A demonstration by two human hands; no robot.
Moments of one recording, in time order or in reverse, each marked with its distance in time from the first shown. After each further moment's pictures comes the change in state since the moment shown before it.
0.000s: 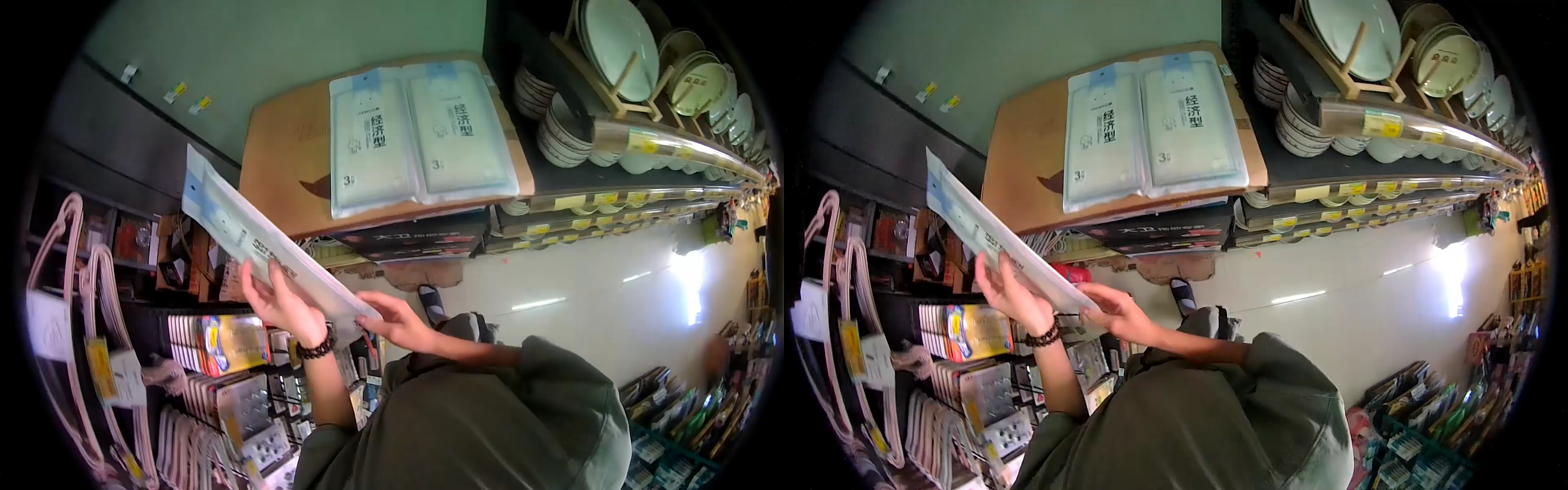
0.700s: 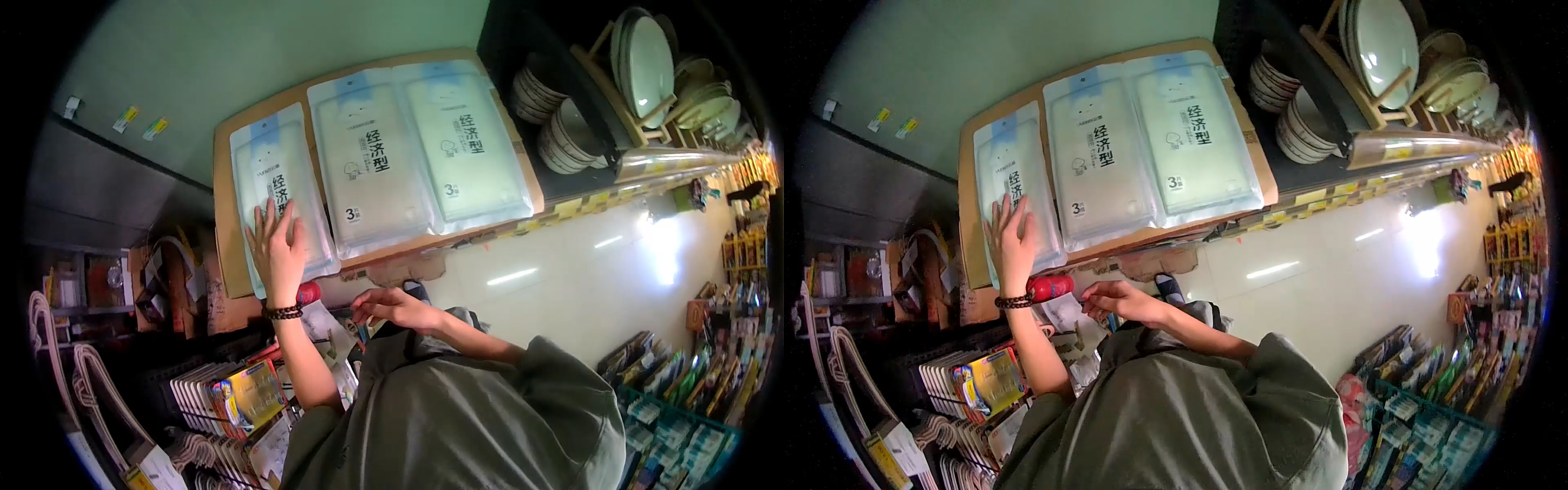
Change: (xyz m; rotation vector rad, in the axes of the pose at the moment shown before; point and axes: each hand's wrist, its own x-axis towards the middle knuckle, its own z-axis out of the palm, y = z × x) left_hand 0.148 -0.109 0.041 1.243 -0.887 0.541; right_hand 0.086 0.006 -0.055 -0.092 -0.029 0.400
